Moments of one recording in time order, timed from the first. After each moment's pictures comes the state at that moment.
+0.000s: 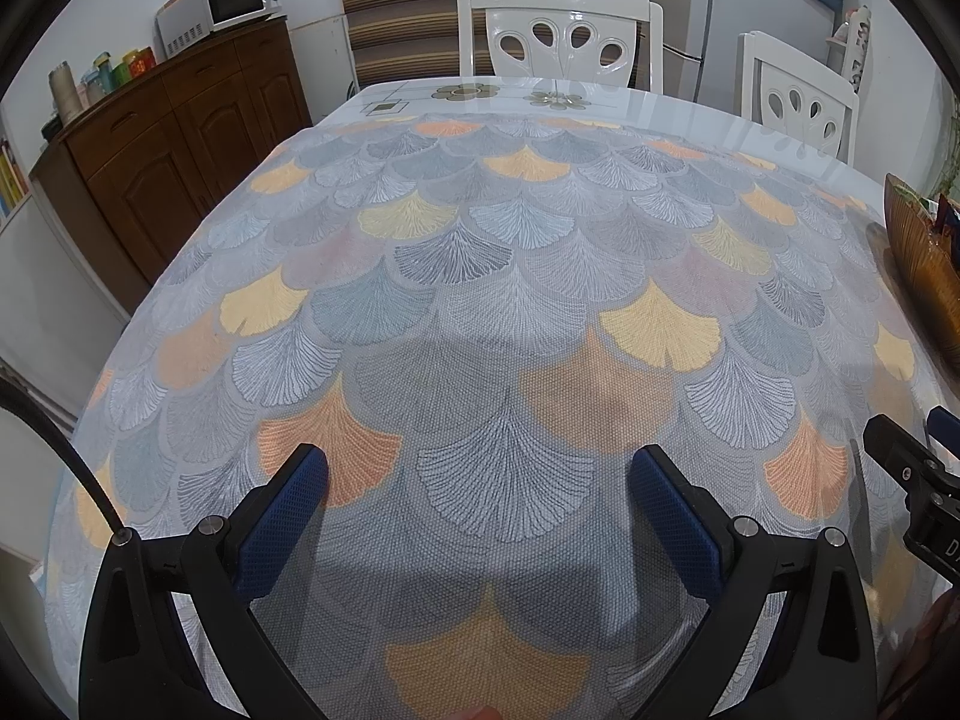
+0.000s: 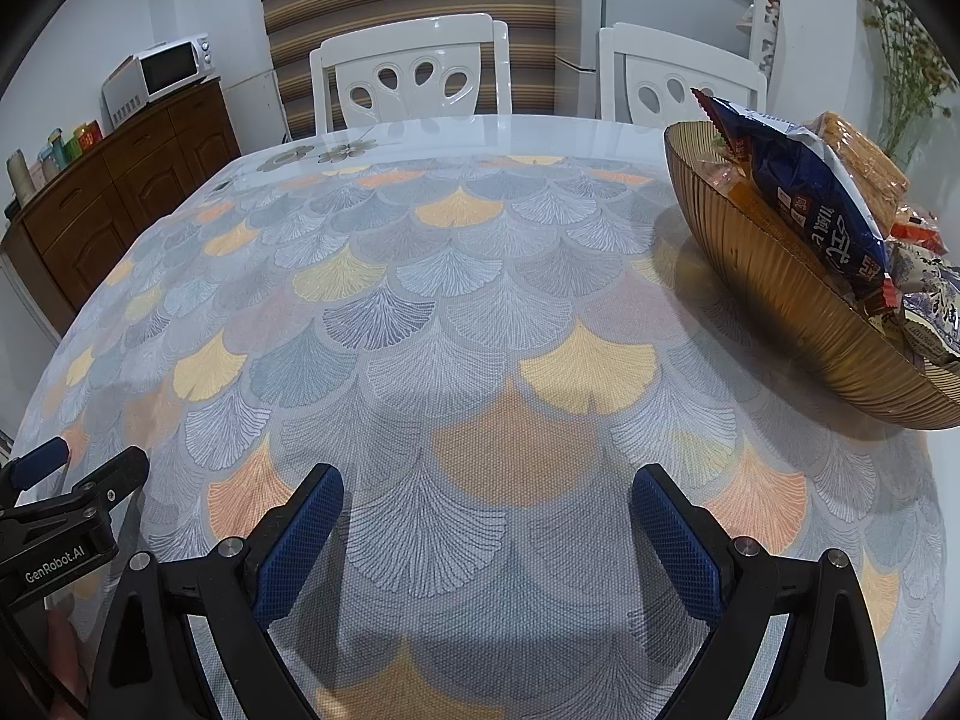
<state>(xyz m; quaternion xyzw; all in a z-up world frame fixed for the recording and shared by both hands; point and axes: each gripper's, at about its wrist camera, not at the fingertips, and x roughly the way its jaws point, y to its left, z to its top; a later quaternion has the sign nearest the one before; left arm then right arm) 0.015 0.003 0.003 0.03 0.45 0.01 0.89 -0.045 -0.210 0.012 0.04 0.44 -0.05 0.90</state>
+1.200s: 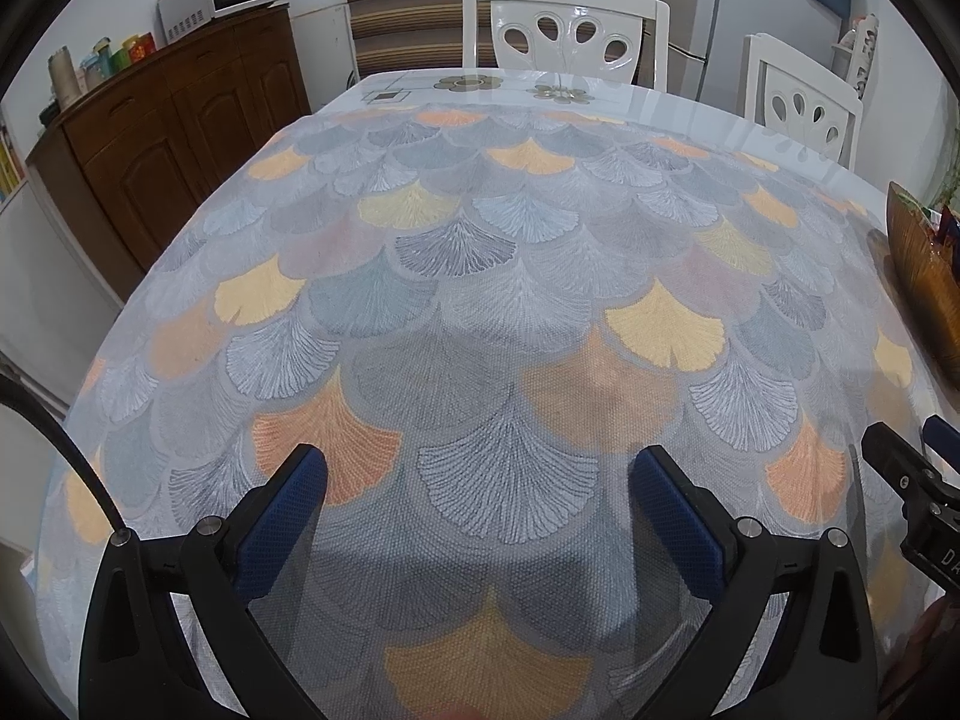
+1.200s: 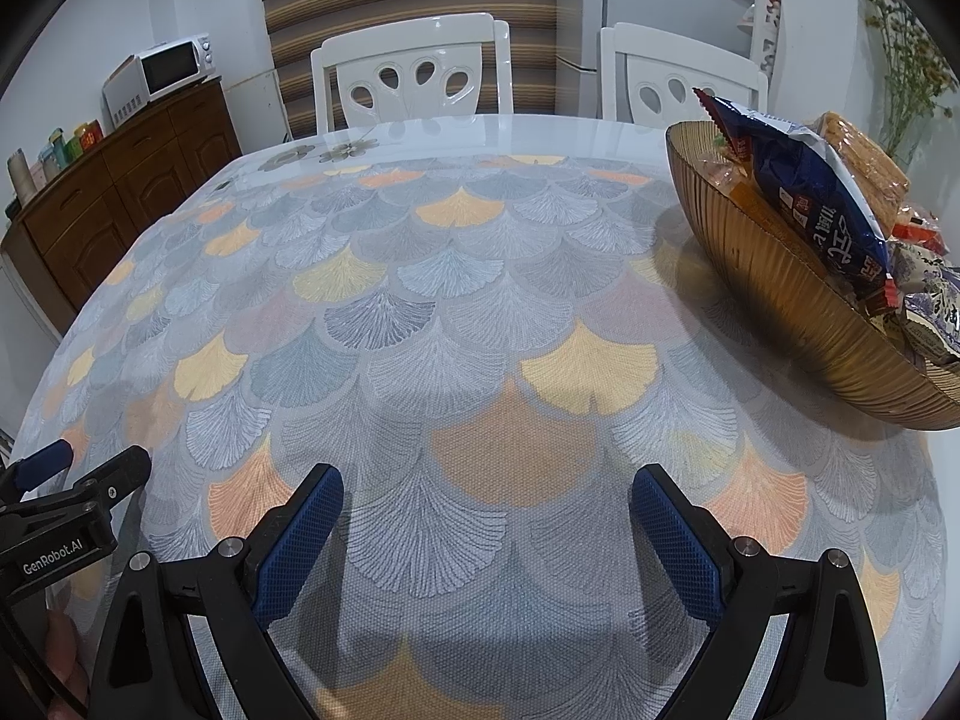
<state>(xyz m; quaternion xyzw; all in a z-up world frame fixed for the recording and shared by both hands) 0.019 0.010 -0.001 0.01 0.46 0.01 0.89 -0.045 -0.211 0.013 0.04 0.44 -0.05 0.90</state>
